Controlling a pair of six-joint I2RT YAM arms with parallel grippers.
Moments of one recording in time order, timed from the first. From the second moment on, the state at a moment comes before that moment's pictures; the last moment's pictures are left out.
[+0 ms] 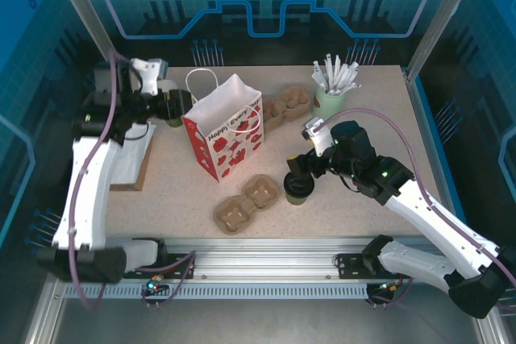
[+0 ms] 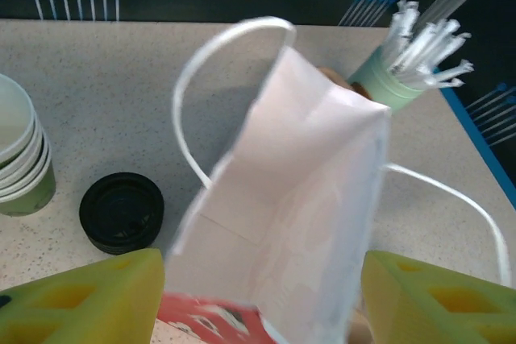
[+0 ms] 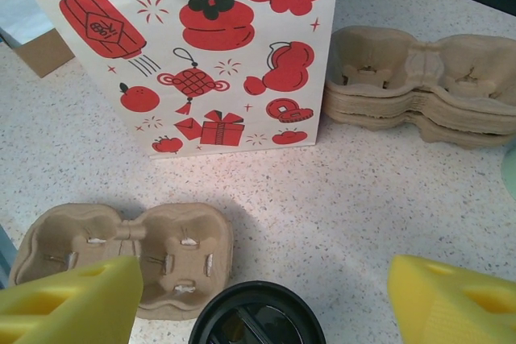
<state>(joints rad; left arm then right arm) 0.00 1.18 1.47 -0.91 0.47 -0.12 0.66 0.99 0.98 -0.59 -0.08 0.02</state>
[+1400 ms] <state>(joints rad) -0.84 1.49 0.98 -0.83 0.08 -0.20 0.66 0.97 0.96 -0.67 -0.17 0.02</state>
